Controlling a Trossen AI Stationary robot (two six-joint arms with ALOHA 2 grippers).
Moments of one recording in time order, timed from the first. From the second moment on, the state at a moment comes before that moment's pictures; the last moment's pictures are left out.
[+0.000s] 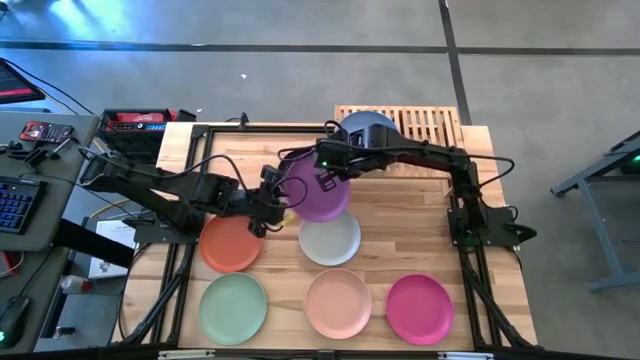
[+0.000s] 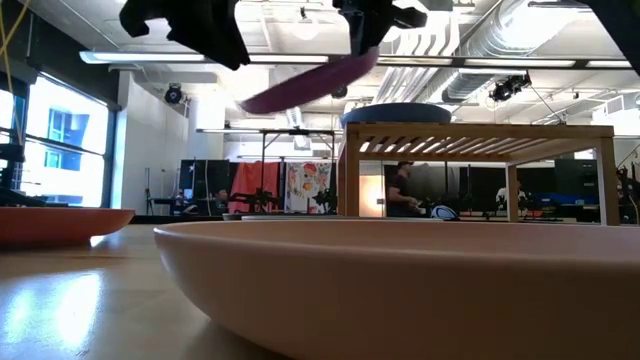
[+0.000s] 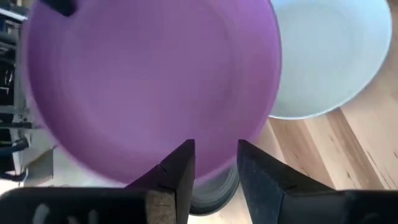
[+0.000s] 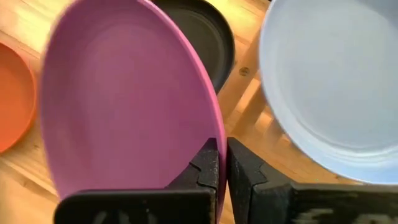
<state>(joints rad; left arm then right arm) -0.20 1.27 1.10 -0.70 -0.50 0.50 -0.08 2.04 2.33 -1.58 0.32 0.88</state>
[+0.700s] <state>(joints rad) -0.20 1.22 1.10 -0.66 -0.73 0.35 -0.36 1.89 2.33 -1.57 0.26 0.54</state>
